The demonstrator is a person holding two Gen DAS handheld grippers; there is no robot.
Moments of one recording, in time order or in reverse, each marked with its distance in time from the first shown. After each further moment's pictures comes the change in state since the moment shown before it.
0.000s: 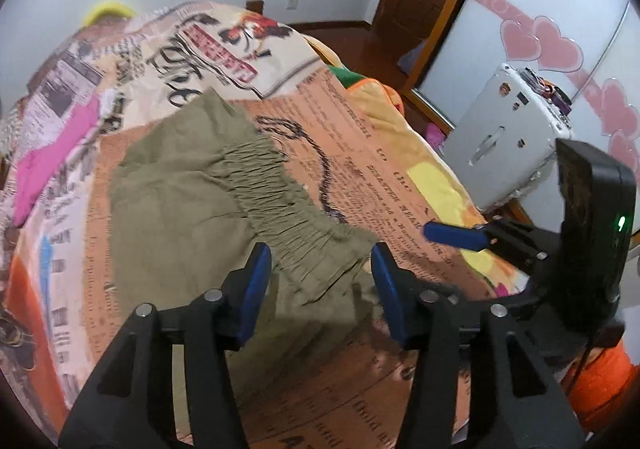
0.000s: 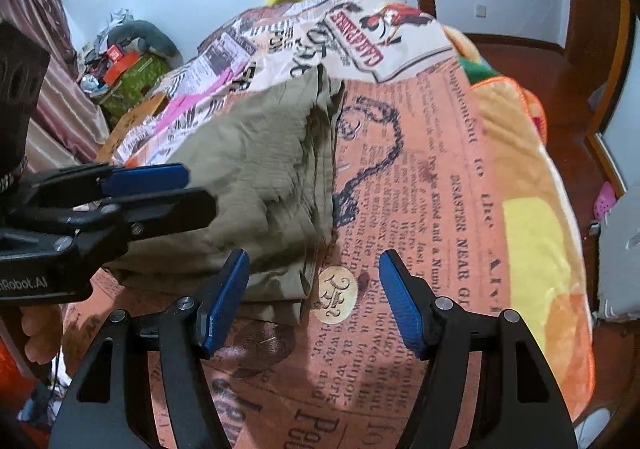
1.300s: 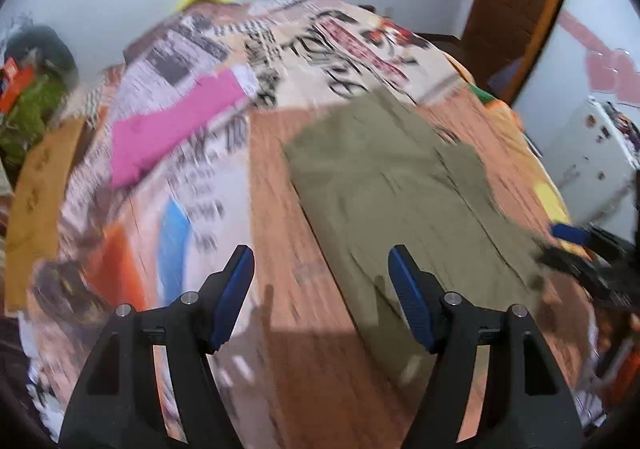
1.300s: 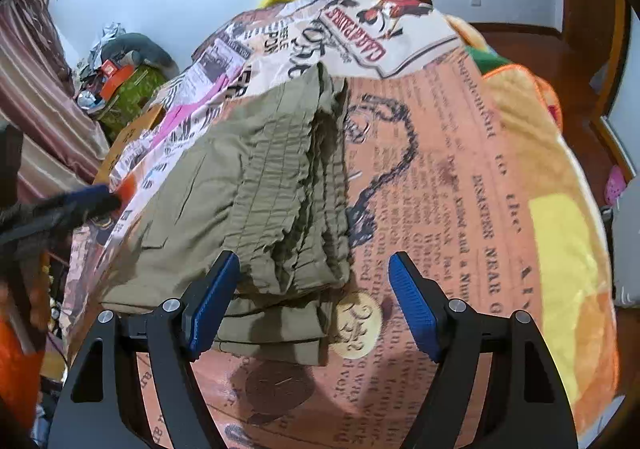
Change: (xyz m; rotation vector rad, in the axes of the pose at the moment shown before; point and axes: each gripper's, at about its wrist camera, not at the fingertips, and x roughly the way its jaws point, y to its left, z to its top) left arm -0.020 0.137 -0.008 -0.131 -0.021 0.276; right arm 0.026 0.000 0.010 0.059 -0.007 0.026
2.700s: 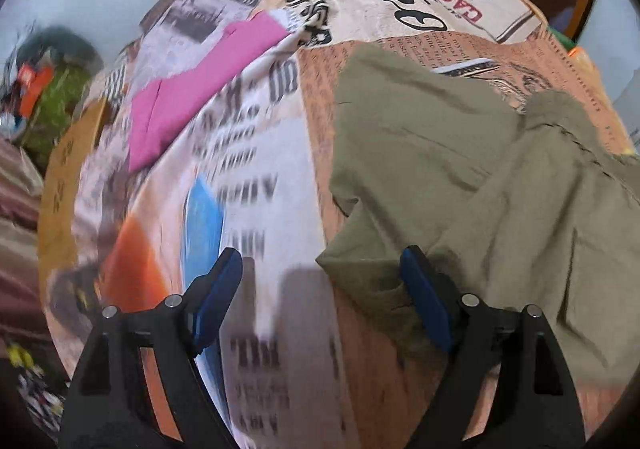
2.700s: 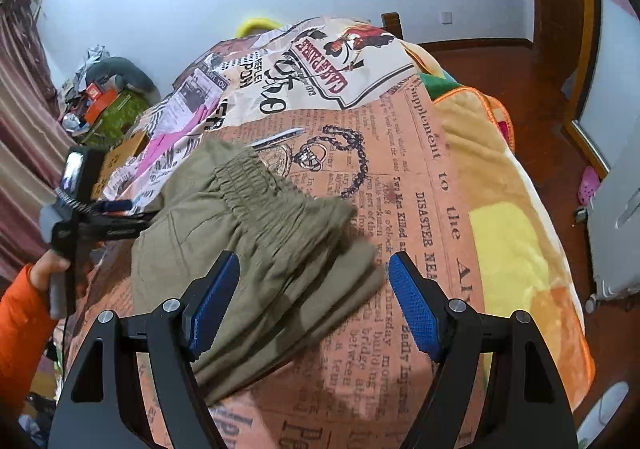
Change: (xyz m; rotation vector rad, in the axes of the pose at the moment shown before) left arm 0.067 0.032 -0.021 0.023 0.179 0.170; right arm -0.036 -0.018 0.001 0.031 -0.071 -0.072
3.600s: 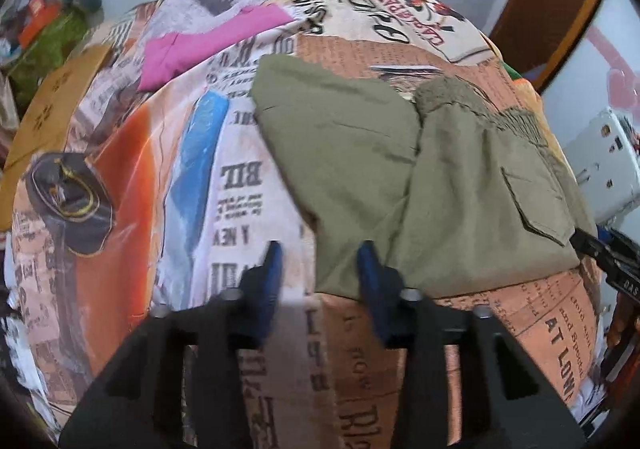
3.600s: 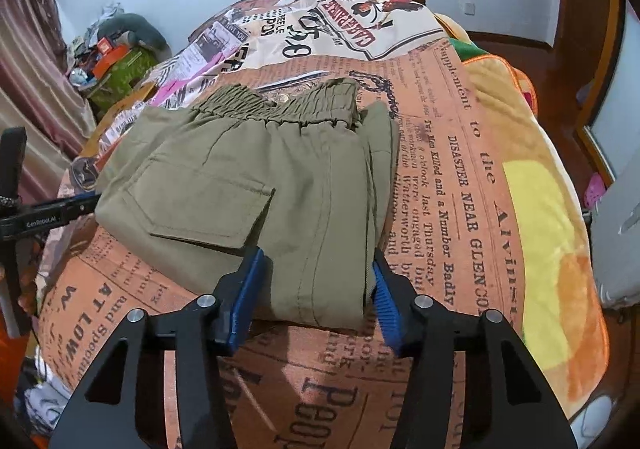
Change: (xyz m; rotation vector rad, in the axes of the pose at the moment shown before) left arm -0.060 0.004 -0.088 -0.134 -0.079 -0.176; right arm 0.026 0.024 -0.048 -0.103 0.080 -0.007
